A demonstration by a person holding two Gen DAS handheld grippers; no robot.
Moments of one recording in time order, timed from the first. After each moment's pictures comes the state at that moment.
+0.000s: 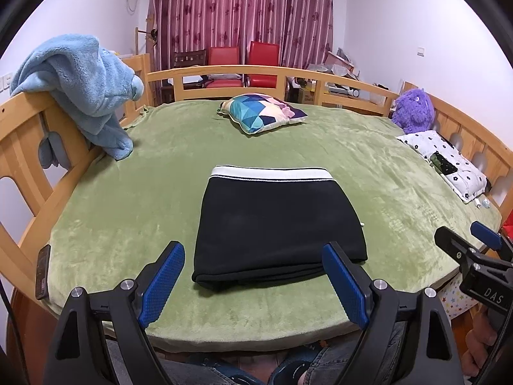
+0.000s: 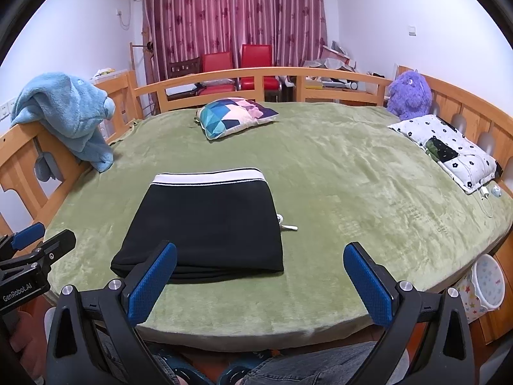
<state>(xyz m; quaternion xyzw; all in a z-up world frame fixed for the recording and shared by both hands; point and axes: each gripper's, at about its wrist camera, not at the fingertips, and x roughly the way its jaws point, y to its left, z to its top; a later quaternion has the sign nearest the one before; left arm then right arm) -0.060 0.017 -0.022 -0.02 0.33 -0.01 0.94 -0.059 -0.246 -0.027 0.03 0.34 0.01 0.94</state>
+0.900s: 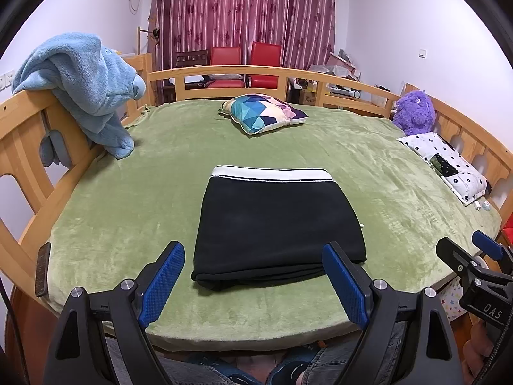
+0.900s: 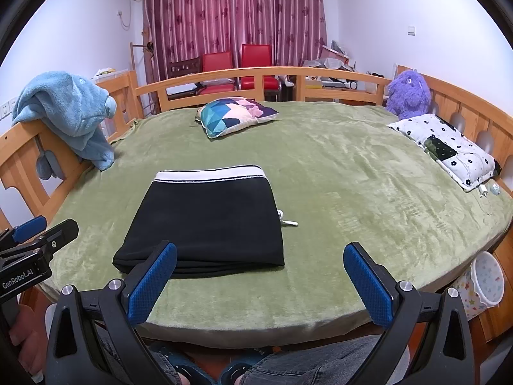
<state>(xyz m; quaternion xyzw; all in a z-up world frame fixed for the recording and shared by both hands) -0.064 0.010 -0.024 -0.02 0.33 -0.01 0.94 -0.067 -0.245 -0.027 0.03 0.34 0.01 0.94</state>
